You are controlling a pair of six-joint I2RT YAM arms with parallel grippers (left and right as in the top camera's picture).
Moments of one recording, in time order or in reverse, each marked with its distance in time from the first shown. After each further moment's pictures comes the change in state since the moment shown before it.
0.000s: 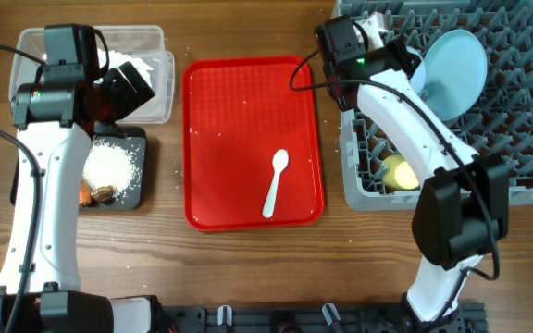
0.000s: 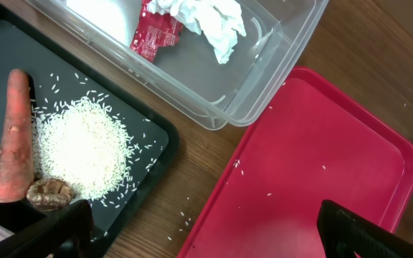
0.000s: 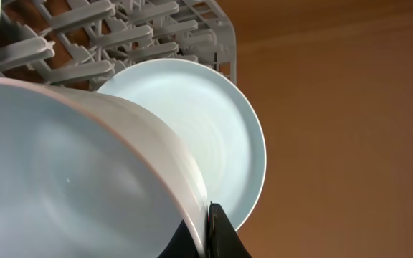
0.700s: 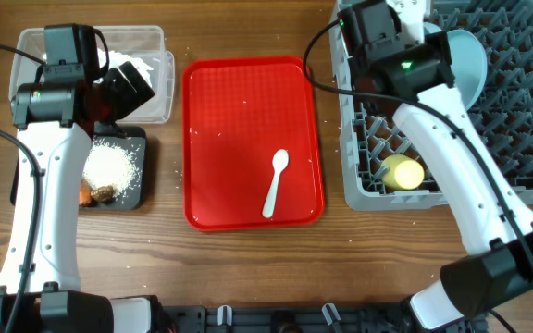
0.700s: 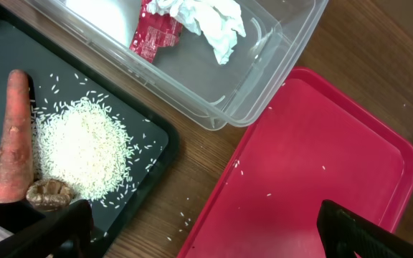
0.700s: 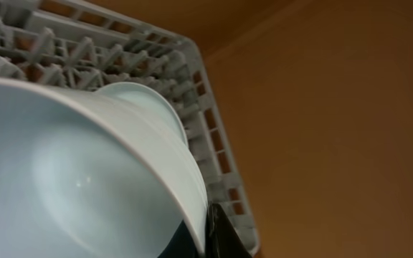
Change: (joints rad) left arm 0.000 0.000 0.000 0.002 0.000 0.000; right arm 0.022 -0.244 0.085 -0.210 -0.043 0.238
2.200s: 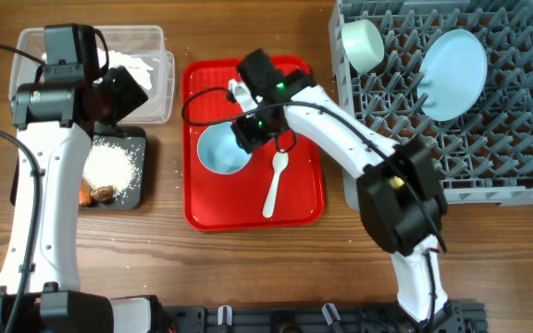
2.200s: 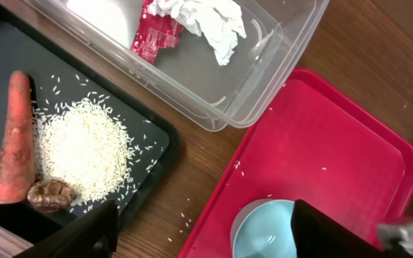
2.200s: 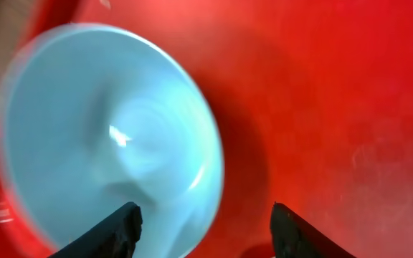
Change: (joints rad) left arm 0.000 0.000 0.000 0.001 -0.003 0.000; right arm 0.235 0.462 0.039 0.163 -1.340 -0.014
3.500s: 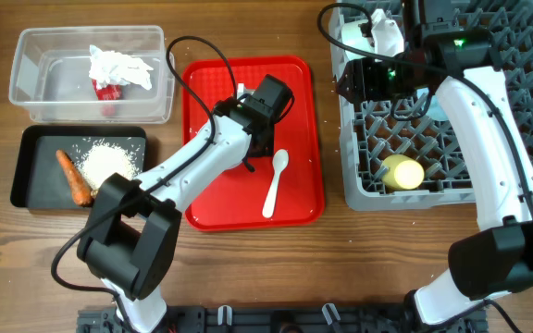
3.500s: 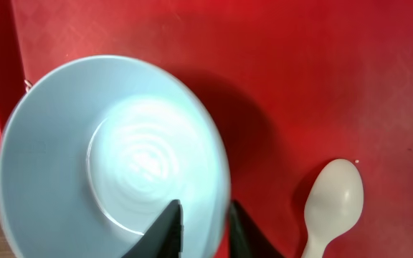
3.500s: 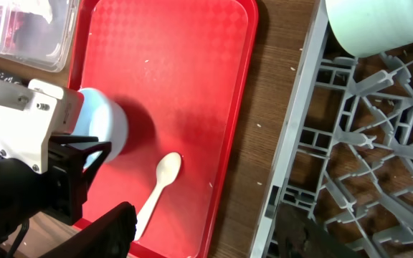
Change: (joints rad) left arm -0.643 0.362 -0.122 0.212 -0.193 0.041; right arm -0.468 -0.423 -0.001 -0.272 -0.145 0.000
